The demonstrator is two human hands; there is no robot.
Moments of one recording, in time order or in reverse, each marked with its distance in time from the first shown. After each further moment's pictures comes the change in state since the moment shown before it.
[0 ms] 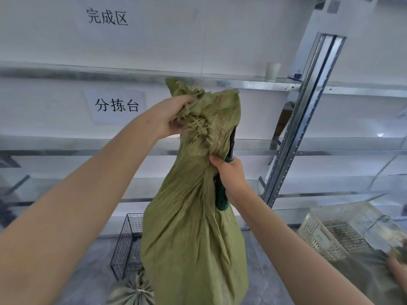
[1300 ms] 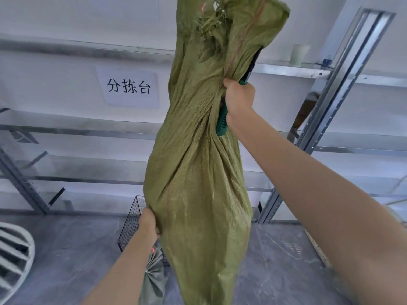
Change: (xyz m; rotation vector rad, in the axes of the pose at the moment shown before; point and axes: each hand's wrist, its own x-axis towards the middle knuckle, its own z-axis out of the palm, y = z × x) left_hand -0.025 -0.312 -0.059 -0.389 0.707 -0.597; right_hand 0.094 -0.085 0.048 0.046 0.148 -0.161
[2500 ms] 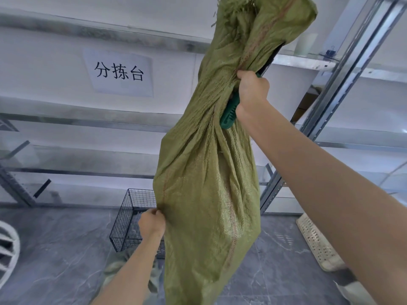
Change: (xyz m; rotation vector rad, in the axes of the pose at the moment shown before) left_hand 0.022 -0.022 0.014 0.619 0.225 0.411; right_hand 0.022 0.009 0.000 0.095 0.087 0.071
